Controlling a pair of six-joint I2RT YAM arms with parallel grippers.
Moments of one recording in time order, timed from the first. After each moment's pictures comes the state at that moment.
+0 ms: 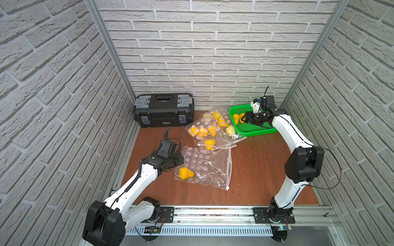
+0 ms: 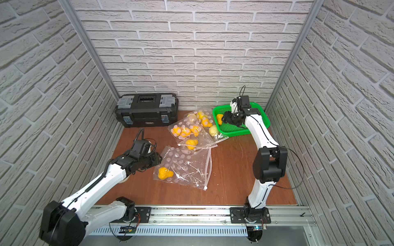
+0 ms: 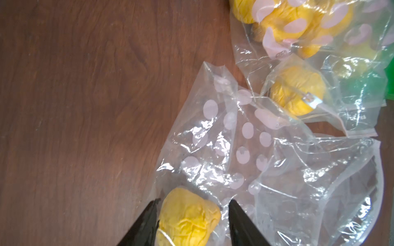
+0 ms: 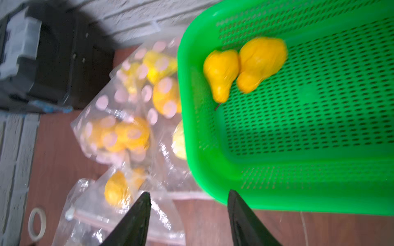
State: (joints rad) left arm -0.41 1.03 0.69 -0.65 0.03 -0.67; right arm 0.06 1.76 1.62 -0.83 -0.30 0.23
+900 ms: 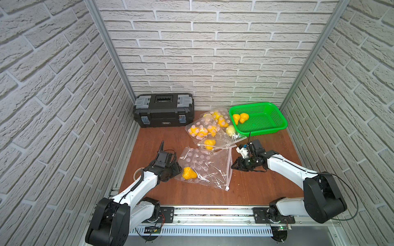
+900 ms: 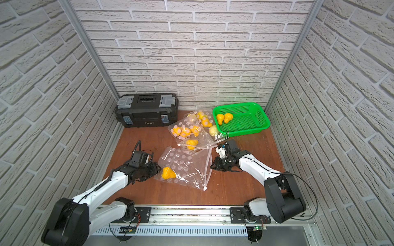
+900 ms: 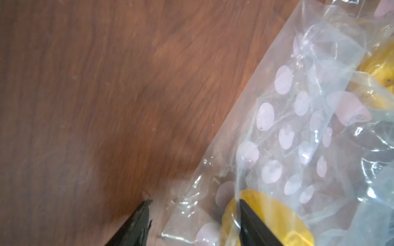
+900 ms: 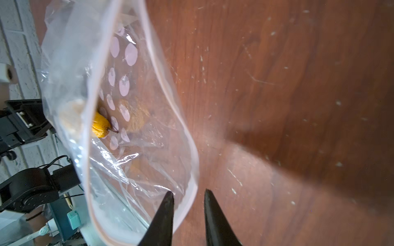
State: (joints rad) left arm -0.30 1.09 0.43 -0.41 0.18 -0.72; right arm 0.31 1.38 0.71 -0.50 -0.54 0.43
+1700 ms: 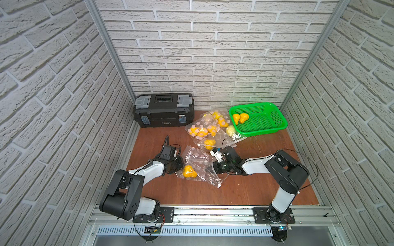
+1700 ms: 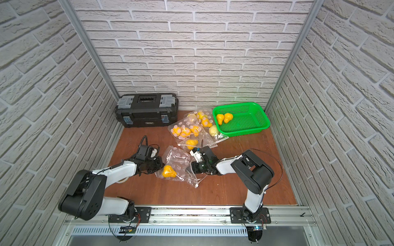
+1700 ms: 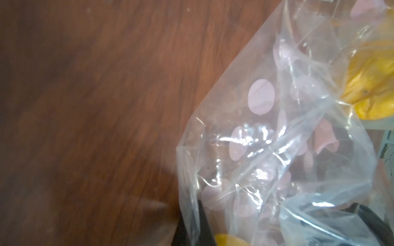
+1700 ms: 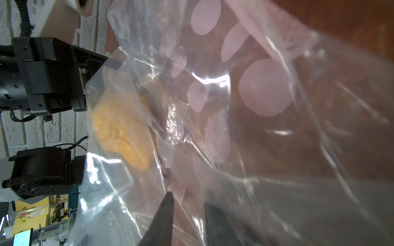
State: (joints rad) left arm -0.31 1.39 0.52 -0.17 0.31 -0.68; right arm 0.67 1.80 0.69 0.34 -0.59 0.63
